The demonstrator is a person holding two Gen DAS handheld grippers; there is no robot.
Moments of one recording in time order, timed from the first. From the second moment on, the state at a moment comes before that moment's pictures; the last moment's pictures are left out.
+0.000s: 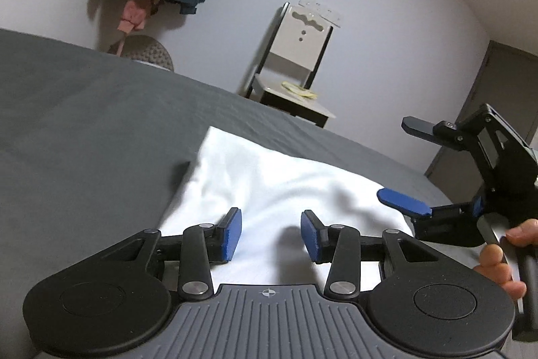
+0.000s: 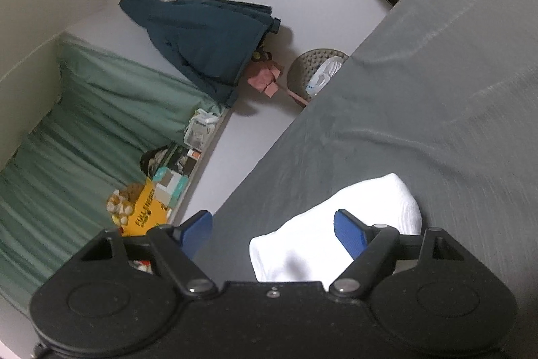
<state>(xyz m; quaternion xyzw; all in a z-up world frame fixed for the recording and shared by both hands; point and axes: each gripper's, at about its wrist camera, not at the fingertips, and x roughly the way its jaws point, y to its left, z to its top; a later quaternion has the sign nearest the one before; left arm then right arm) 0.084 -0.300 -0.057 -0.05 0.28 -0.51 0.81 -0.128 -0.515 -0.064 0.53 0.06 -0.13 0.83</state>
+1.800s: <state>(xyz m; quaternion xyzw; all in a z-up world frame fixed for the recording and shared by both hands) 0.004 -0.218 -0.050 0.13 0.29 -0.39 0.86 -0.122 -0.299 -0.073 0.12 0.29 -0.32 0.90</state>
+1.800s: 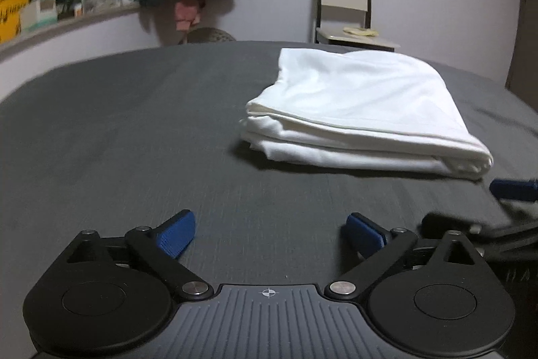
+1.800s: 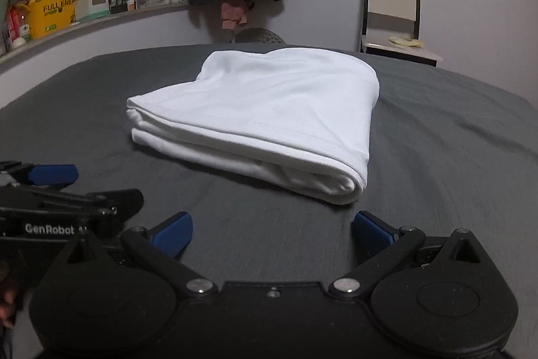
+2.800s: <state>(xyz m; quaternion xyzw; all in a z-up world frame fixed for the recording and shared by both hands) 0.003 -0.217 -0.054 0.12 0.28 -0.39 0.87 -0.131 -0.297 -0.073 0.12 0.28 -0.37 0.88</state>
